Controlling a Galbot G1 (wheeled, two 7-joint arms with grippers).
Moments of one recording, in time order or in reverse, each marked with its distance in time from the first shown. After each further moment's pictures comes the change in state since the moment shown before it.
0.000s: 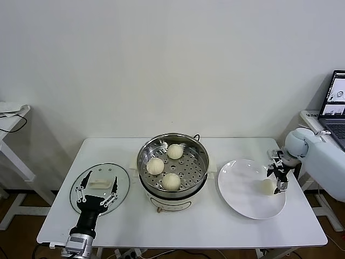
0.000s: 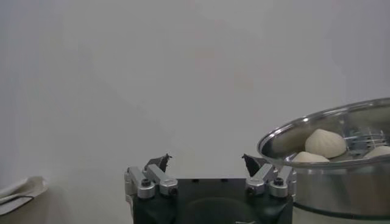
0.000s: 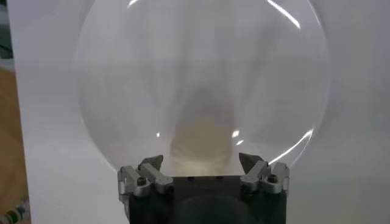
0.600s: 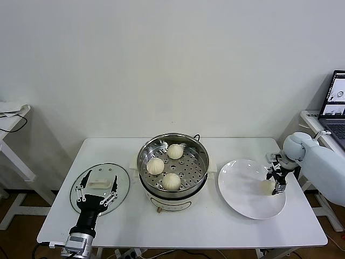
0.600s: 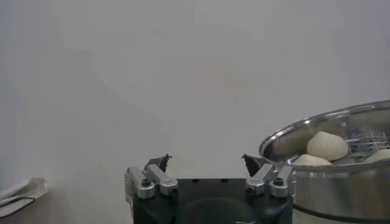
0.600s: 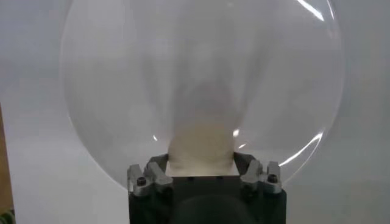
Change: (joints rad) left arm -0.005 -0.002 0.000 -0.002 -0.001 0.002 -0.001; right arm -0.038 0.023 0.041 -0.025 -0.035 0.016 0.011
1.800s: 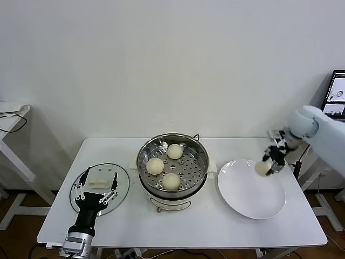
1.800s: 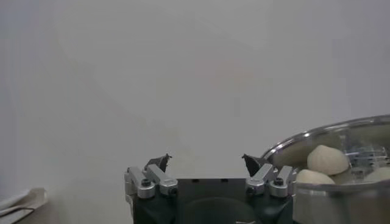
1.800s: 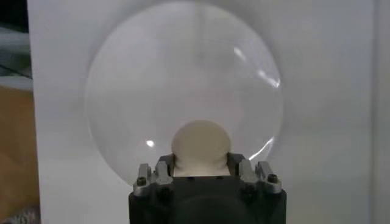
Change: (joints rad) left arm 0.012 0.003 0.006 -0.049 -0.011 -0.002 -0.005; right arm 0.455 -0.121 -0.406 0.309 0.382 -0.184 -0.020
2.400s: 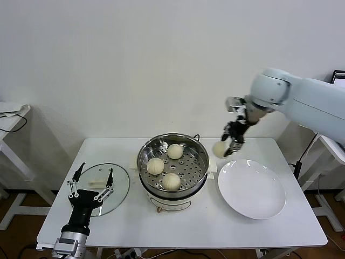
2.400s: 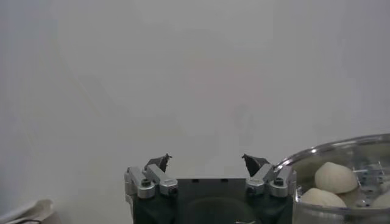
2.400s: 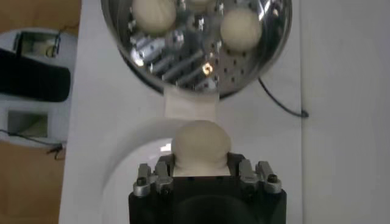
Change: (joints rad) left arm 0.011 0.006 -0.023 -0.057 -0.034 0.001 0.001; right arm 0.408 0.240 -0.354 0.184 0.436 -0.257 0.103
